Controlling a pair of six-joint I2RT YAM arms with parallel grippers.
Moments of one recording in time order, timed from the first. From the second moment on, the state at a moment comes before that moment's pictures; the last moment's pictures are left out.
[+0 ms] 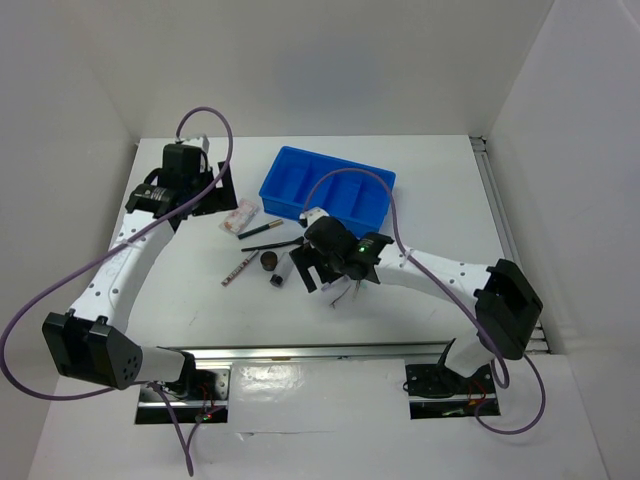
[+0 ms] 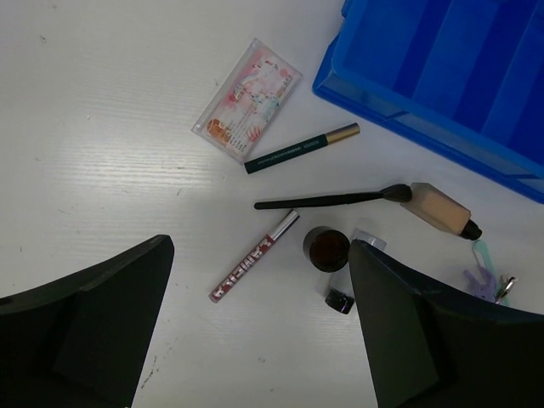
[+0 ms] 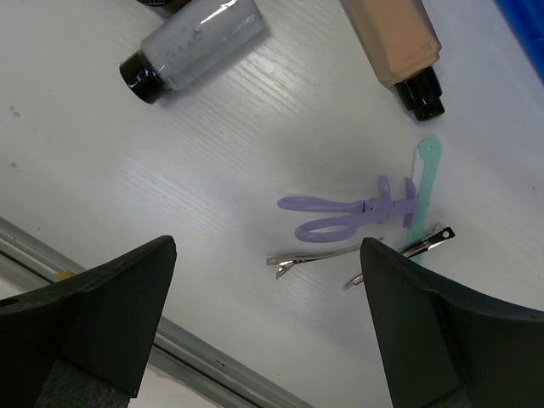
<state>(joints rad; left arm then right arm) -0.18 1.34 1.35 -0.75 -0.10 -0.32 0.93 1.54 1.13 -0.50 0.17 0.33</state>
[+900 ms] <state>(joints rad) -0.19 1.33 1.32 -0.76 -0.08 -0.32 0.93 1.72 1.44 -0.98 0.32 1.10</state>
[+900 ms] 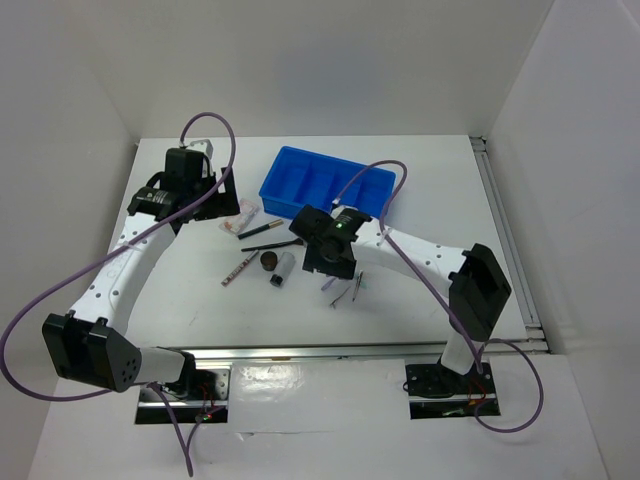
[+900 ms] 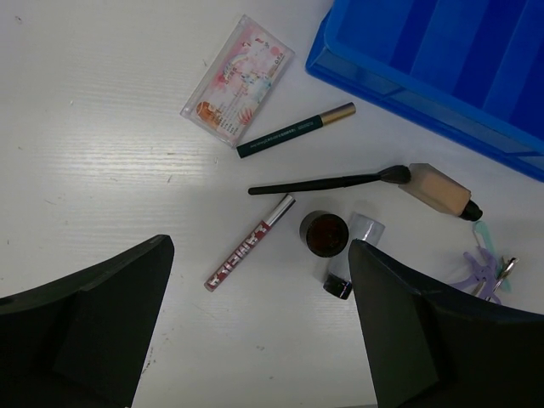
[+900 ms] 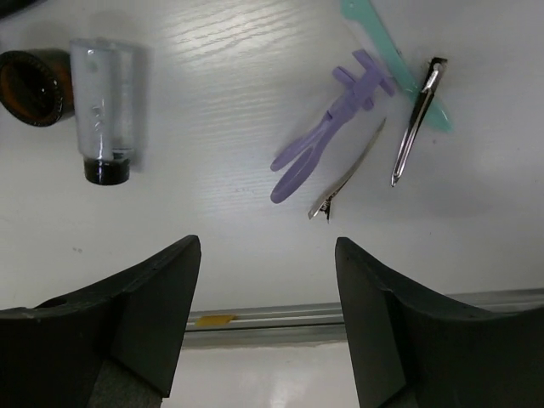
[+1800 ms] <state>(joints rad) -0.19 1.33 1.32 -0.76 -0.07 -0.32 0.85 1.78 1.37 -0.90 0.30 1.16</state>
